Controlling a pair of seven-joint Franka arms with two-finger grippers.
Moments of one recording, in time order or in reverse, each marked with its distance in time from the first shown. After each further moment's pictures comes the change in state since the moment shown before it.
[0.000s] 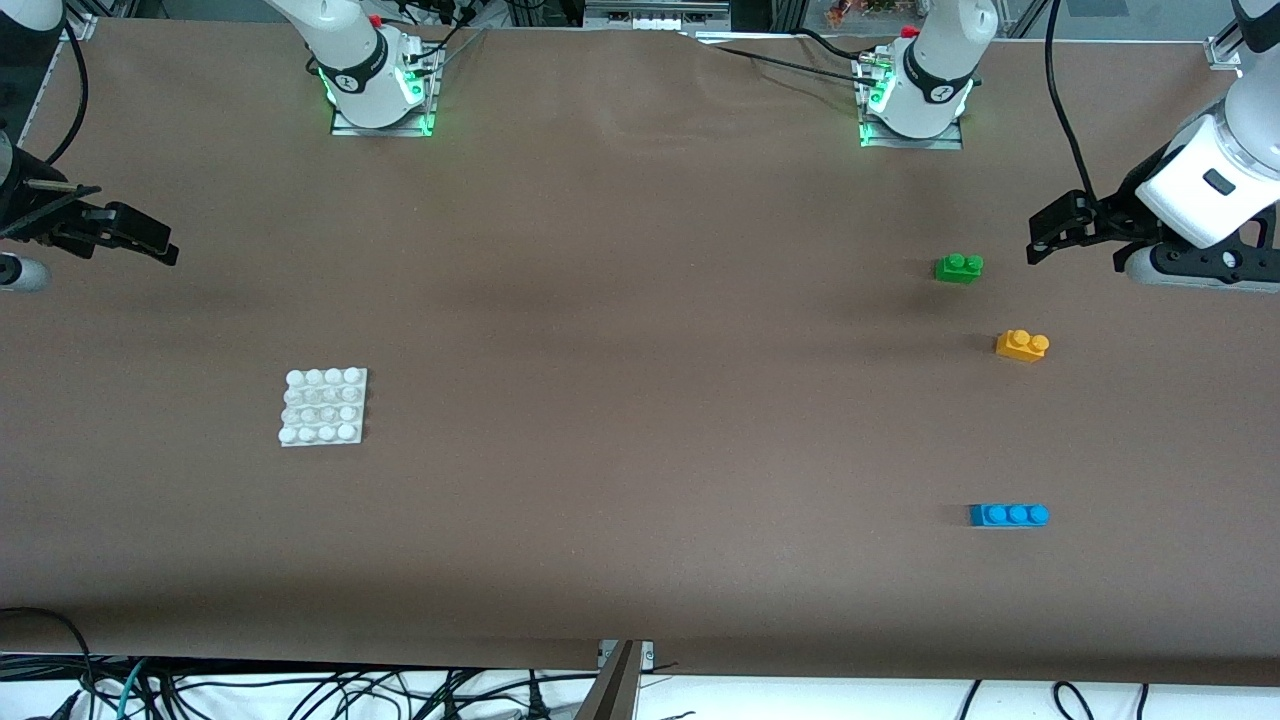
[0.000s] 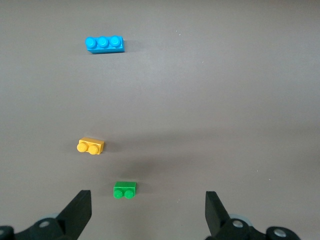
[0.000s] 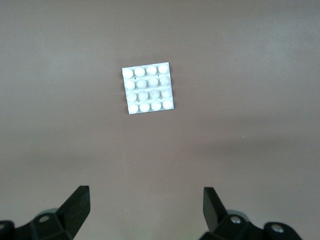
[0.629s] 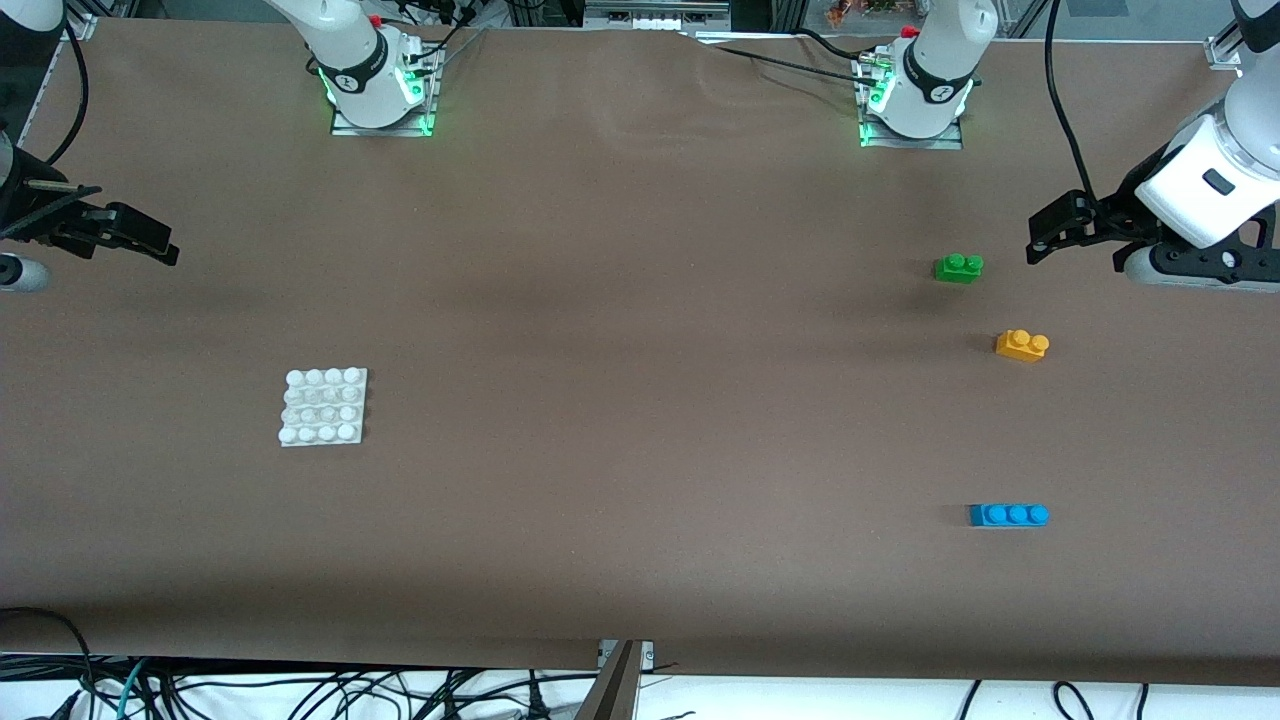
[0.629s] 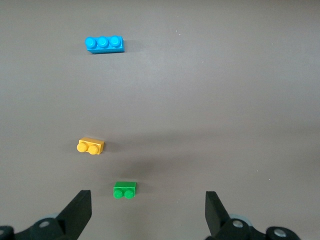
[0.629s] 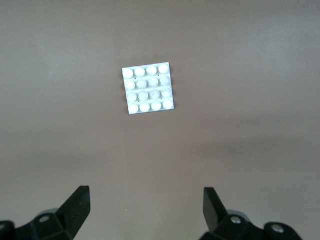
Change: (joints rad) left arm 0.000 0.000 0.000 0.000 0.000 0.000 0.000; right arm 0.000 0.003 0.000 -0.003 0.000 0.002 0.000
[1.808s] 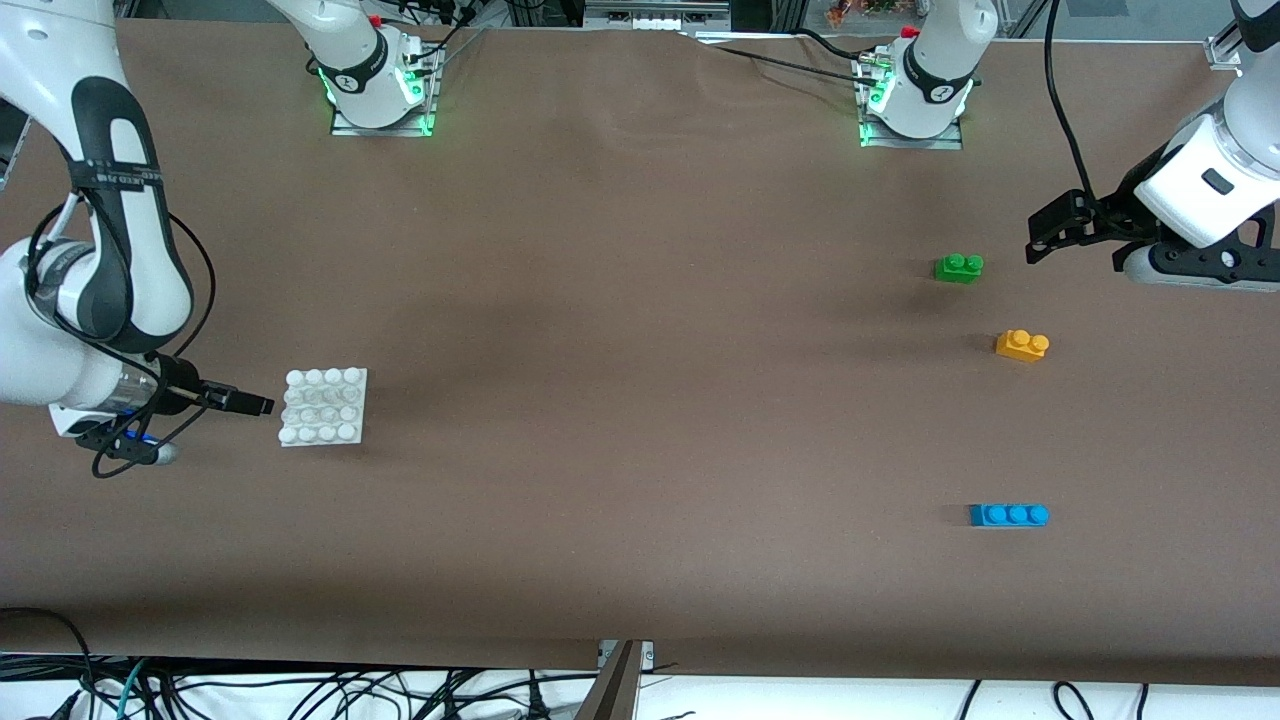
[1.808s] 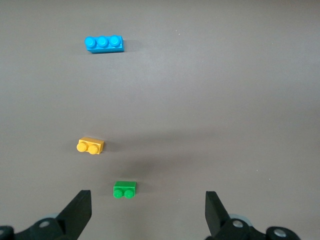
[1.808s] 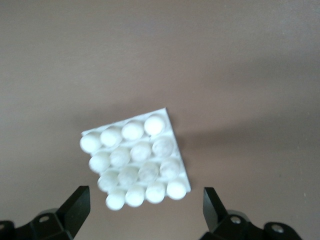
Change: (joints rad) left arm 0.000 -0.001 -0.001 0.000 0.000 -0.001 0.000; right arm -0.111 0.521 -0.011 -0.014 0.267 0.465 -0.072
